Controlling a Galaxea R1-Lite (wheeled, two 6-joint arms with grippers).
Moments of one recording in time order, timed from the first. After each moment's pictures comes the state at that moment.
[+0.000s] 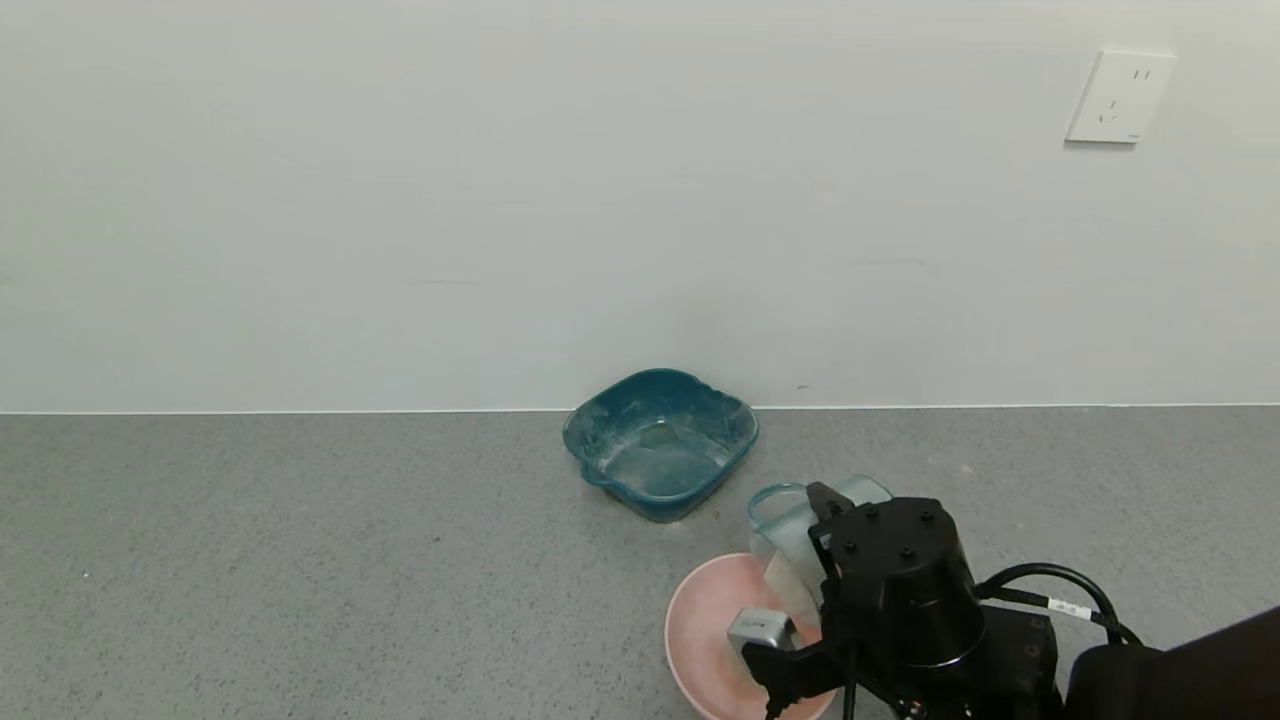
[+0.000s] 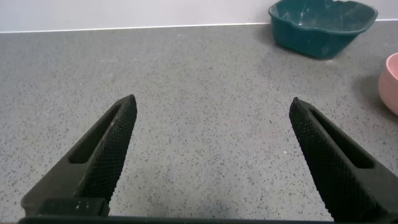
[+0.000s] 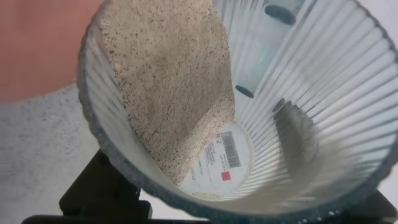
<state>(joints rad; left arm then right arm) 0.00 0.00 0.00 0.01 0.00 0.02 0.85 1.90 -0.70 -0.70 -0.76 -1.58</state>
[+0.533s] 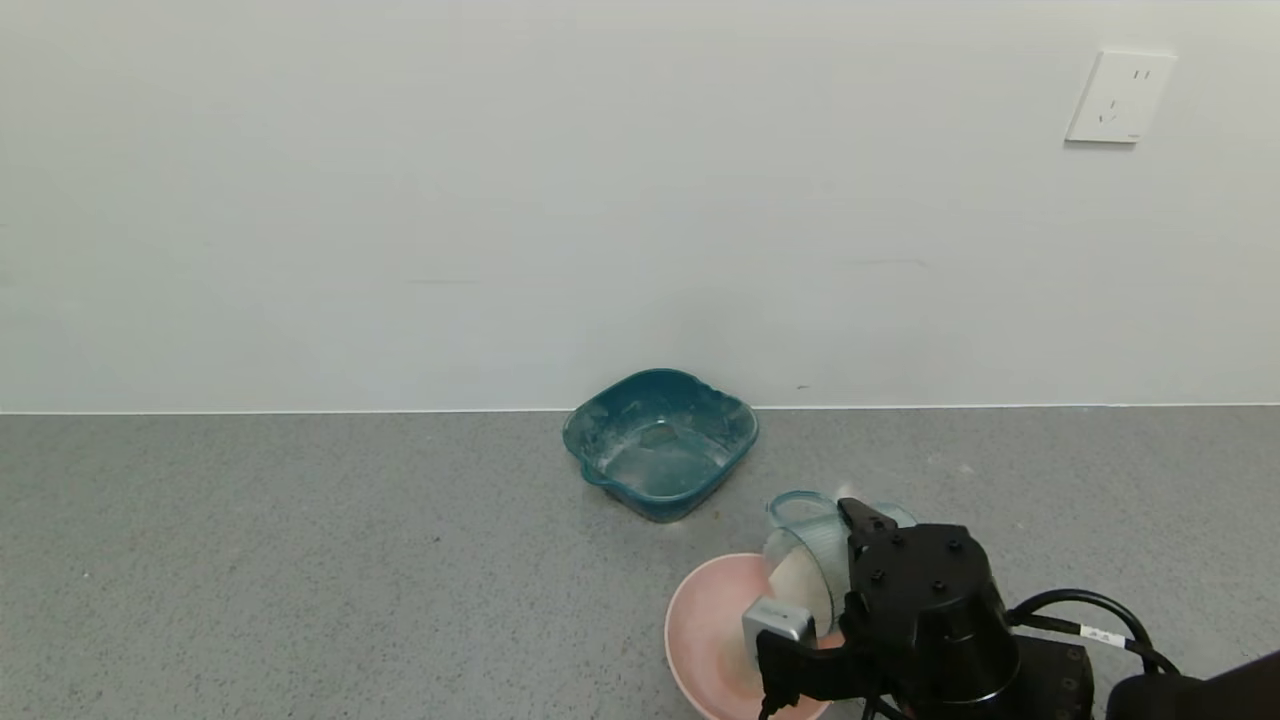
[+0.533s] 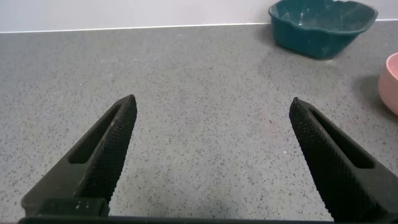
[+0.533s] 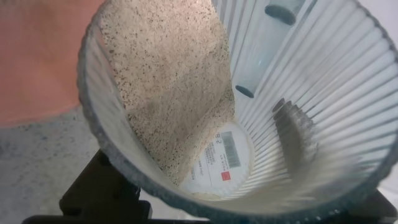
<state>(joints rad) 0.00 0.00 0.00 0.01 0.00 0.02 0.85 1.86 -0.62 -0.73 -0.76 -1.25</state>
